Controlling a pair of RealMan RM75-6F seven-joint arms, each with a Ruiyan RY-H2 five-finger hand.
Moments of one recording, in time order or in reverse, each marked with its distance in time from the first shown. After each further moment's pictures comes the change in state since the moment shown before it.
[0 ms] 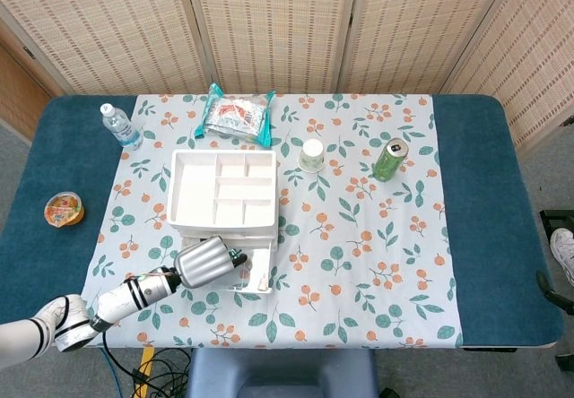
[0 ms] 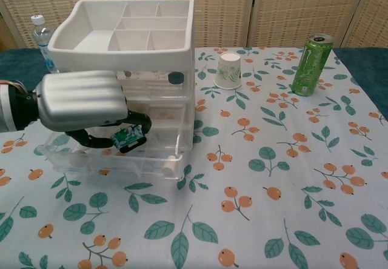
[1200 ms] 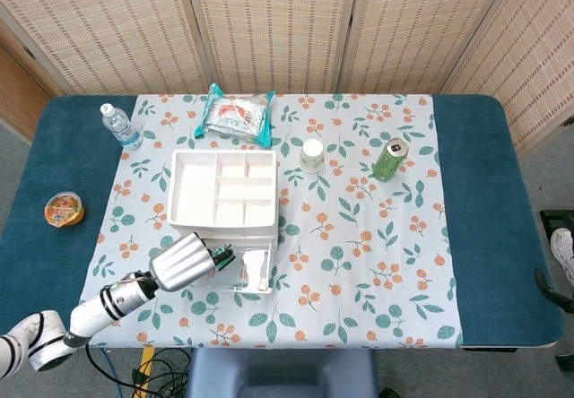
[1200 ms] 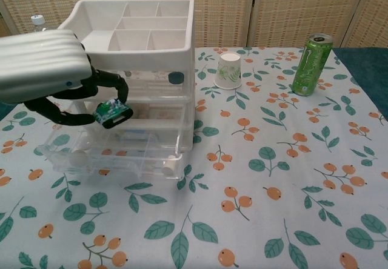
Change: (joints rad) left arm 0.102 0.111 -0.004 -0.121 -0.006 0.209 -0.036; right arm 0.008 -0.005 0.004 0.003 -0.006 -0.006 0.007
